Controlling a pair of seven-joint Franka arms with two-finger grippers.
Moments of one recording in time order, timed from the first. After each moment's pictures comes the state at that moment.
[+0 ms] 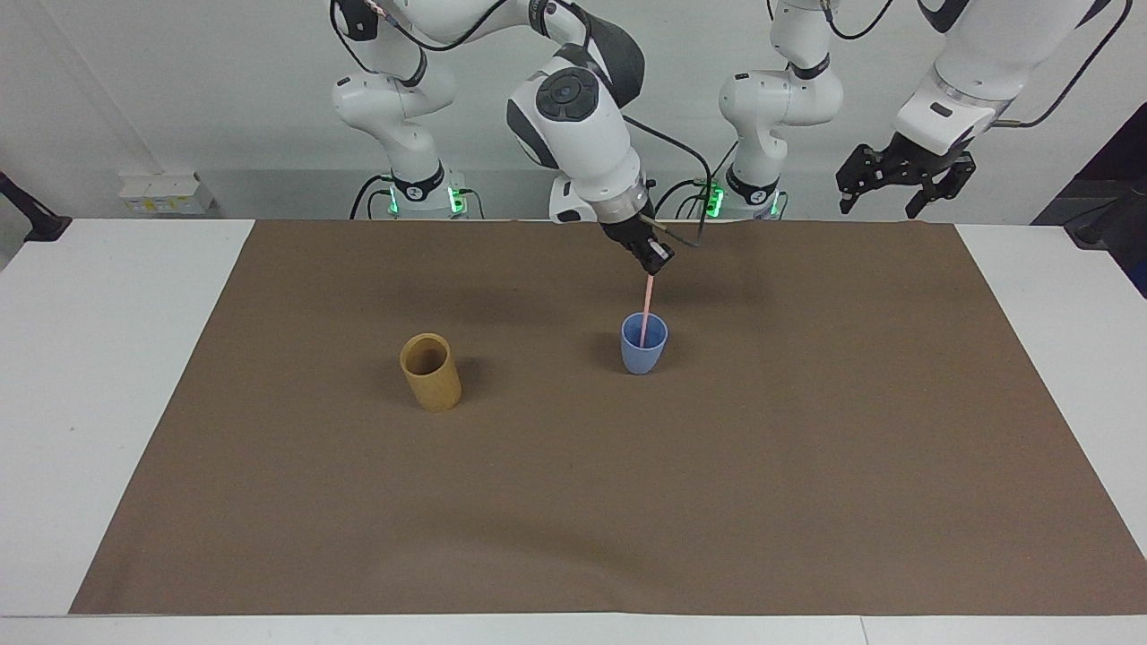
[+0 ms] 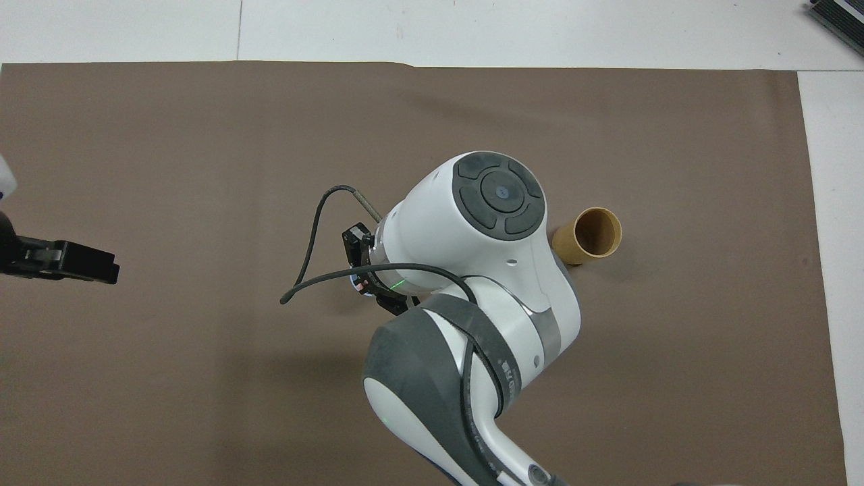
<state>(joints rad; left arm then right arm) -0.08 -0.11 -0.02 -1.64 -0.03 1.45 0.03 0.42 0.31 0.25 -1.52 0.32 1.96 1.49</state>
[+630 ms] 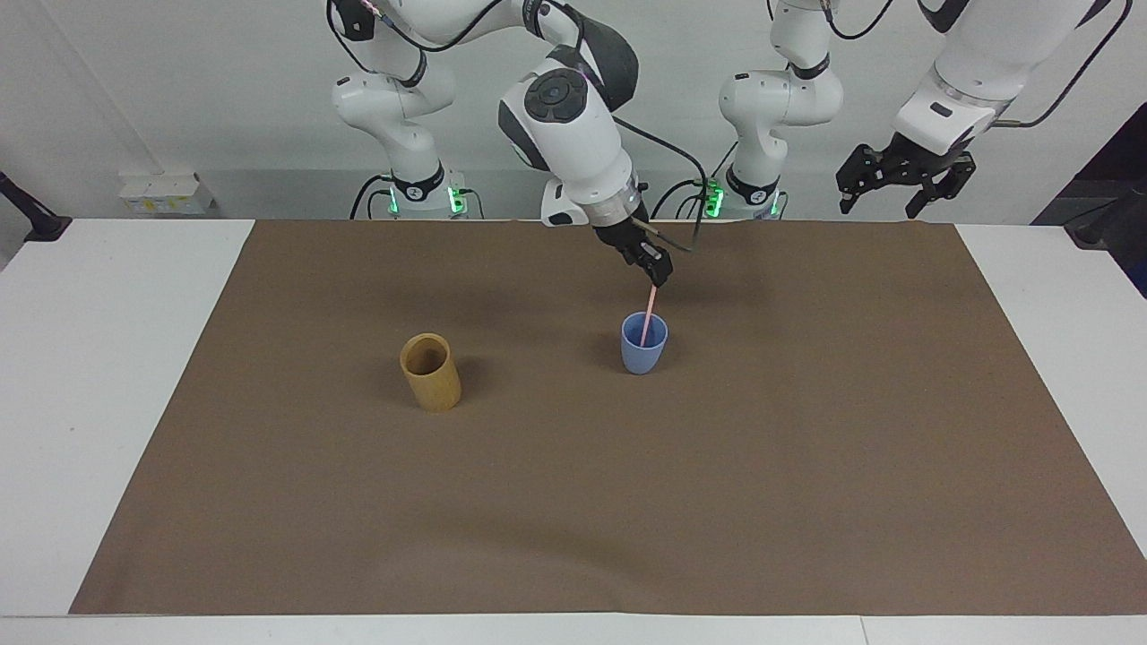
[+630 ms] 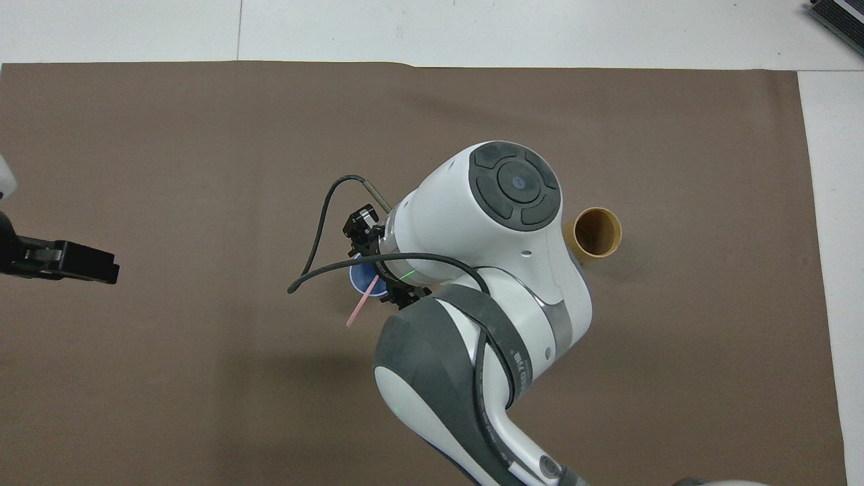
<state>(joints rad) -0.08 -0.11 -0.02 -1.64 -0.03 1.45 0.03 0.40 0.31 0.25 -1.51 0.31 1.96 1.48</state>
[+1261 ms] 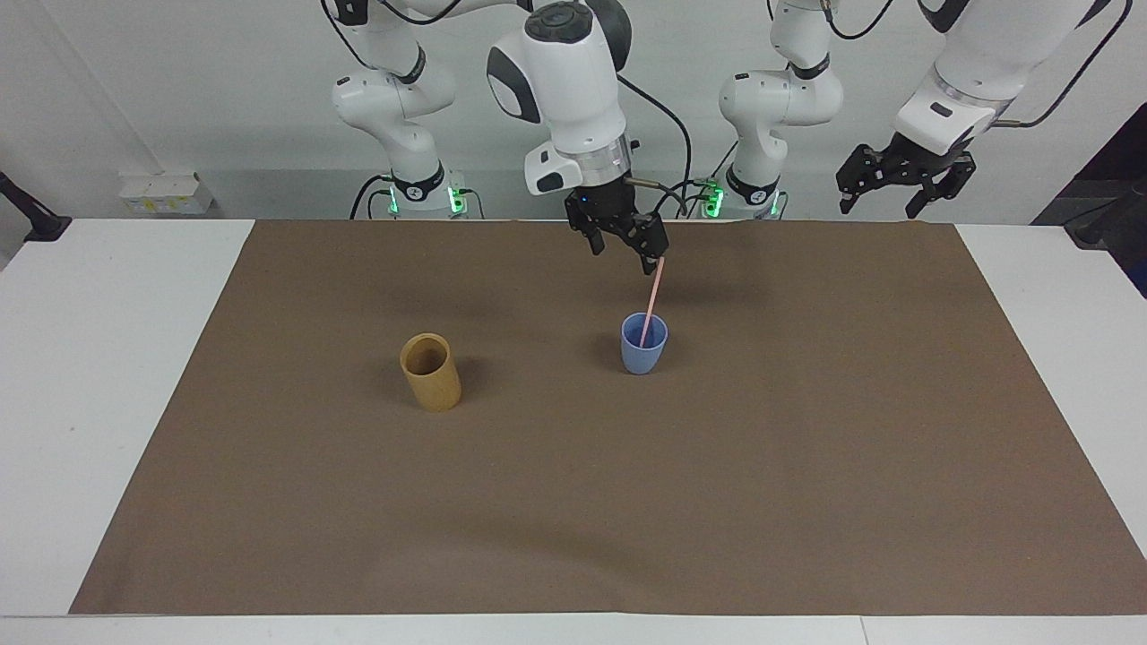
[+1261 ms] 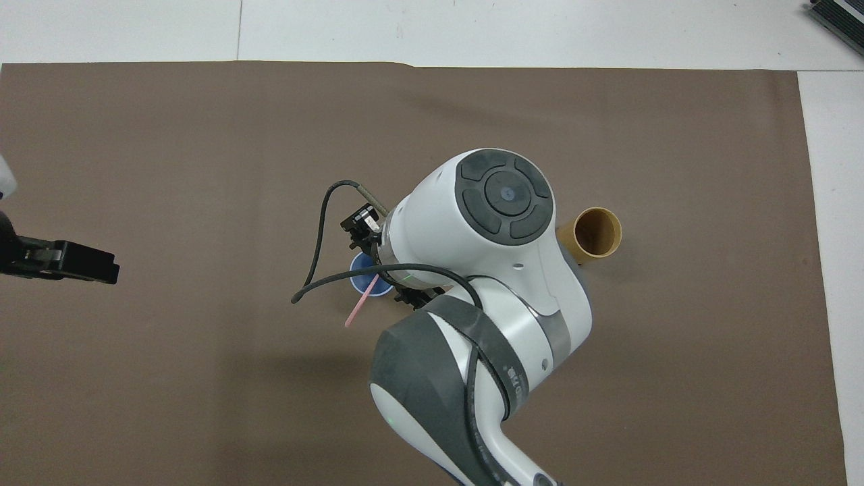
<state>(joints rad) -0.08 -0.11 -0.02 -1.64 -0.03 1.45 0.03 0.37 0.20 0.25 -1.51 0.09 1.91 1.25</state>
